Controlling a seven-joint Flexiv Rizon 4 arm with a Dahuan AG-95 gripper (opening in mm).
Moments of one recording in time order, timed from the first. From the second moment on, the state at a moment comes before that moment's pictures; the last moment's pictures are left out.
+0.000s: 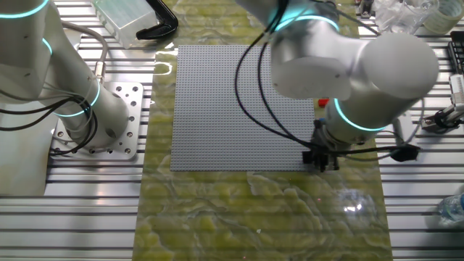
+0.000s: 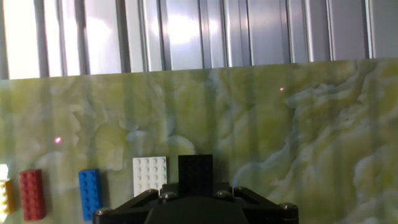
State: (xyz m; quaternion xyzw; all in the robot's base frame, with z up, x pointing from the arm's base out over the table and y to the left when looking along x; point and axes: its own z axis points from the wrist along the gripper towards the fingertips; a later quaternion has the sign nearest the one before) arm 0.552 -0.111 0.031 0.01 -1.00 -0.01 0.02
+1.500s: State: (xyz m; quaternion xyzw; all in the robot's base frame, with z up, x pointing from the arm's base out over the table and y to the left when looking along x) arm 0.548 -0.113 0.014 0.01 -1.00 -0.01 0.01
